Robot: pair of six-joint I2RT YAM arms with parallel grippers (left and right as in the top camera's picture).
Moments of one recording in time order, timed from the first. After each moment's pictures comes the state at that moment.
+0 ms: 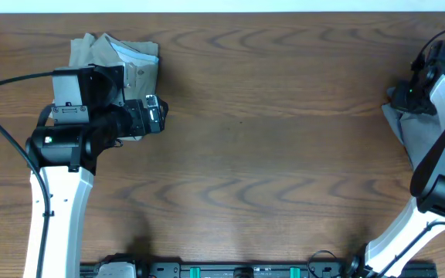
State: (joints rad) left arm 0.02 1.24 1.25 -0.91 0.36 -0.14; right arm -0.36 2.04 1.56 -0.75 0.02 -0.01
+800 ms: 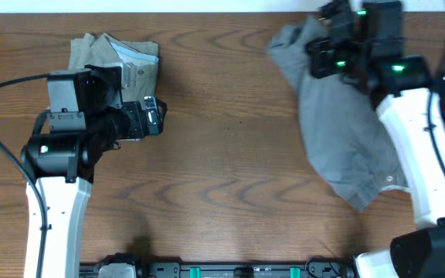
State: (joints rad) left arm 0.02 1.19 1.25 -0.91 0.36 -0.13; right arm 0.19 1.63 1.59 -0.67 -0.32 -0.01
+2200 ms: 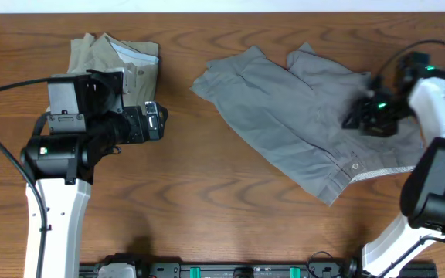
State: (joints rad) left arm 0.02 1.19 1.25 -0.96 0.37 -0.12; right arm -0.19 1.94 1.41 -1.06 -0.33 -0.02
